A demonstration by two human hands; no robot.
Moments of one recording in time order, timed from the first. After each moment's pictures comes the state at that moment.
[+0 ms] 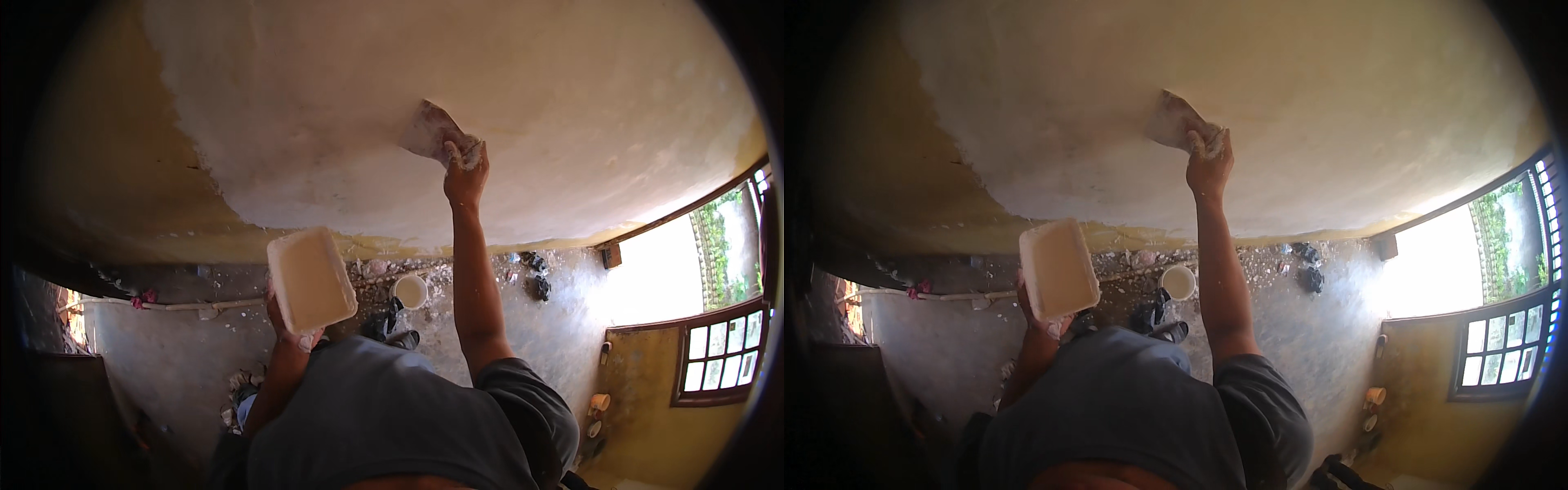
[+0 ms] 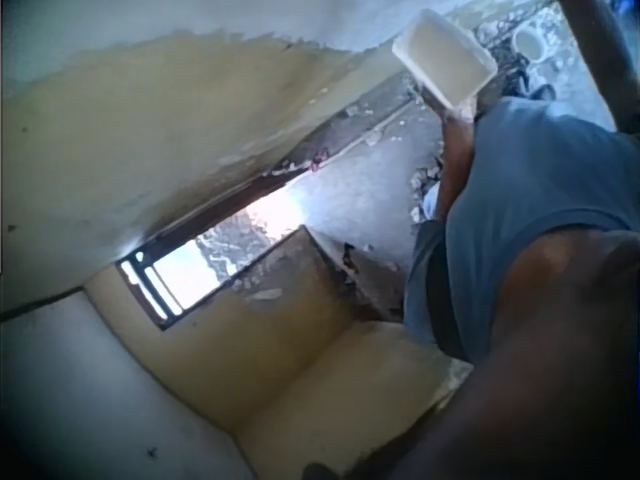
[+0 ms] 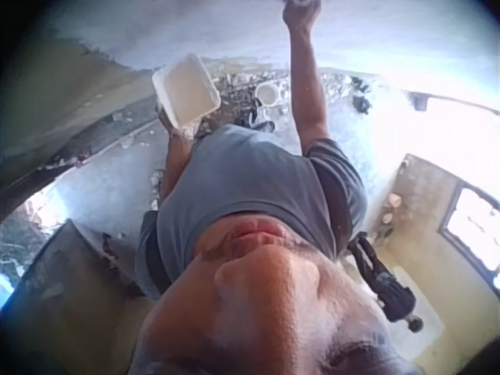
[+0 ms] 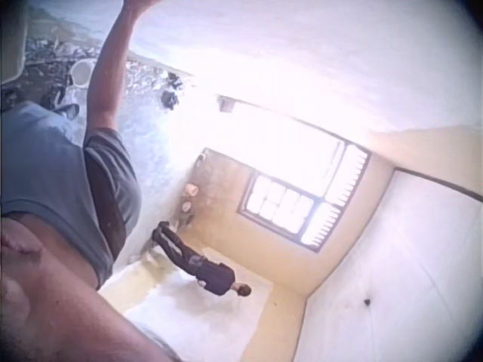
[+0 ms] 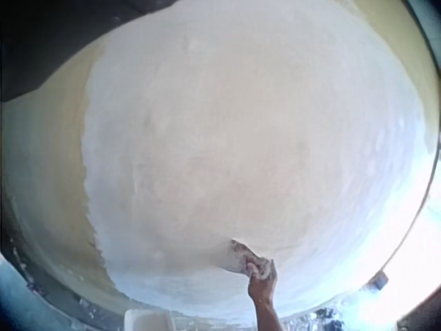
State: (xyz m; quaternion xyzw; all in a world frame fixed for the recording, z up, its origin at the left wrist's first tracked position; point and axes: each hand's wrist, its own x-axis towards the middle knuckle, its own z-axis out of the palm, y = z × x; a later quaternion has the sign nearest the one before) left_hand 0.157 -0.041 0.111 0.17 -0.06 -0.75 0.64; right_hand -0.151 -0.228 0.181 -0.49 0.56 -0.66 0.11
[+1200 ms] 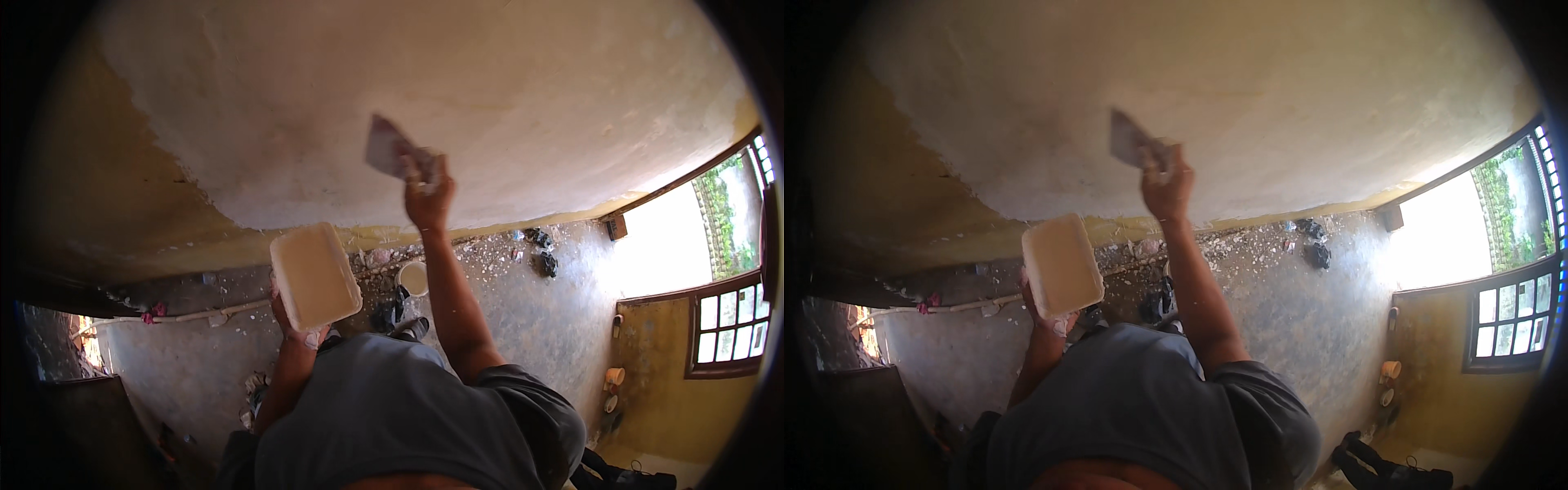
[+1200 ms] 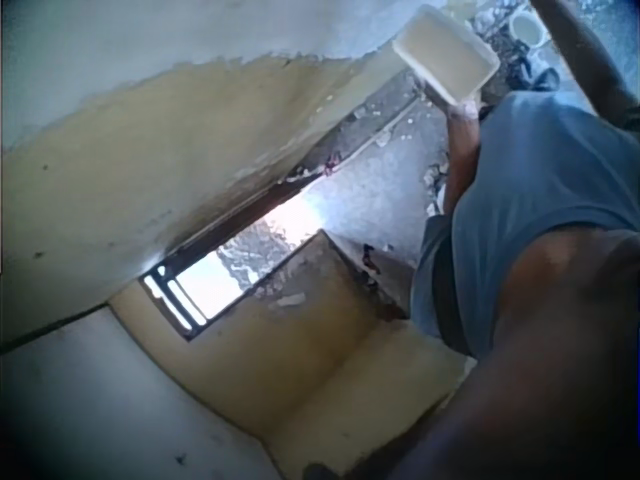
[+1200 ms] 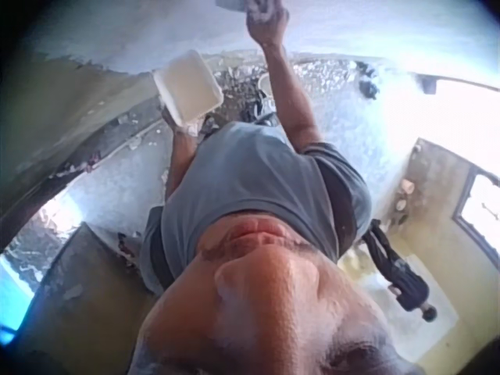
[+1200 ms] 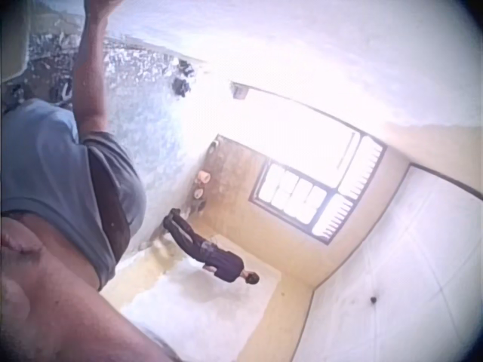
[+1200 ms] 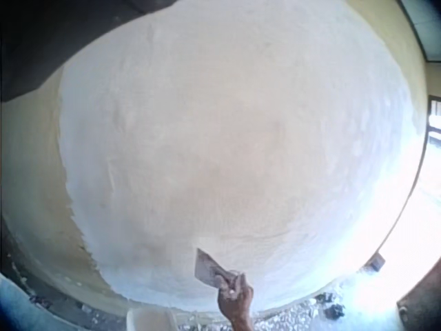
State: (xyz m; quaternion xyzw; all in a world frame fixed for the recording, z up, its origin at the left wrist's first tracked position) left_hand 0.147 -0.043 0.109 0.19 -0.08 -0.76 0.62; right_hand -0.094 -0.169 0.181 -0.53 0.58 -0.61 0.10
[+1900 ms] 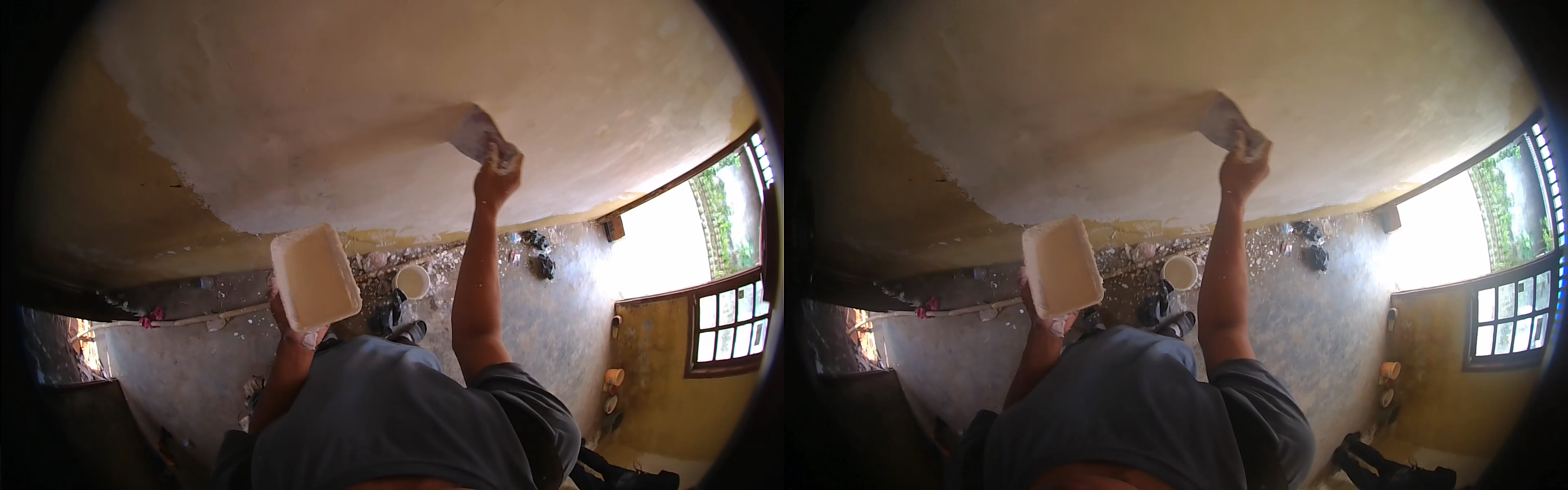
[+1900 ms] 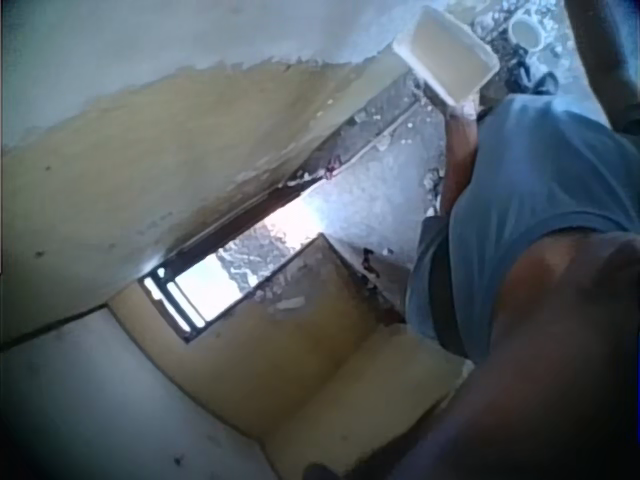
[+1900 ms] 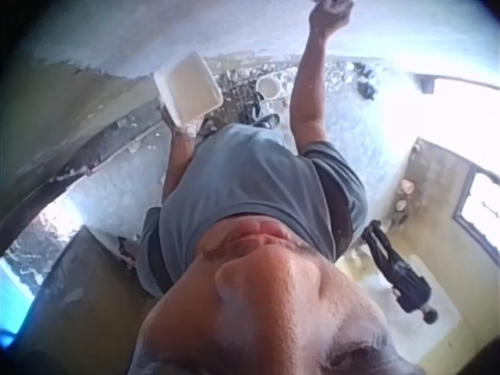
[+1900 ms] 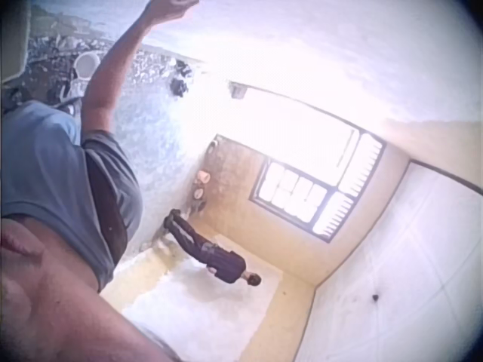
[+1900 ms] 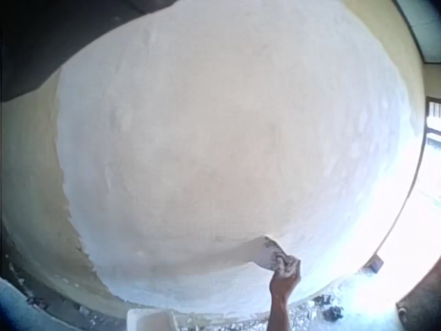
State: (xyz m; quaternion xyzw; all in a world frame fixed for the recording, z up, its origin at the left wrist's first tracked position) left_hand 0.147 -0.044 0.111 0.13 -0.07 -0.80 0.59; right_hand -0.215 -0.189 0.174 -0.38 0.63 -0.67 -0.07
